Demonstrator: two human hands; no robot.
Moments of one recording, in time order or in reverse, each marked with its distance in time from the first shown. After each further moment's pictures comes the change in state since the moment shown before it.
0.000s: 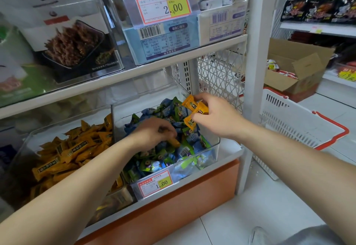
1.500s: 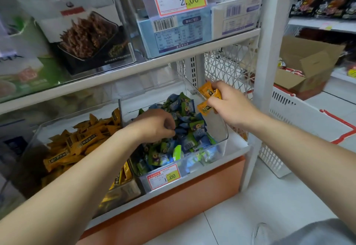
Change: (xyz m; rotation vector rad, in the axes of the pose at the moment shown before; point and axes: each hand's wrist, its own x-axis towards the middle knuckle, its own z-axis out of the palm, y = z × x) left_hand -0.011 0.012 -0.025 0.371 -0.075 -0.042; right_hand 0.008 0.001 -0.007 -0.062 0.091 0.053
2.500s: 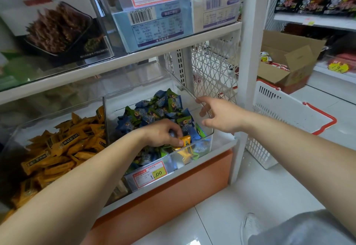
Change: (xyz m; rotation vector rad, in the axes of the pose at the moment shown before) left_hand 0.033 0.022 0.050 -0.319 -0.272 0.119; right_hand -0.007 0.048 0.003 -0.200 -0.364 -0.033
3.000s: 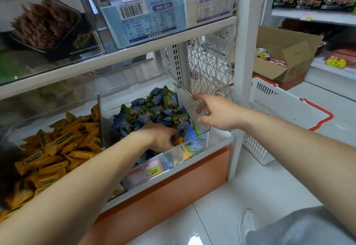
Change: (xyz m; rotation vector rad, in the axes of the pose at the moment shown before) left_hand 0.012 0.003 0.014 0.619 -0.147 -0.175; right_hand -0.002 0.001 0.001 0.006 0.015 -0.021
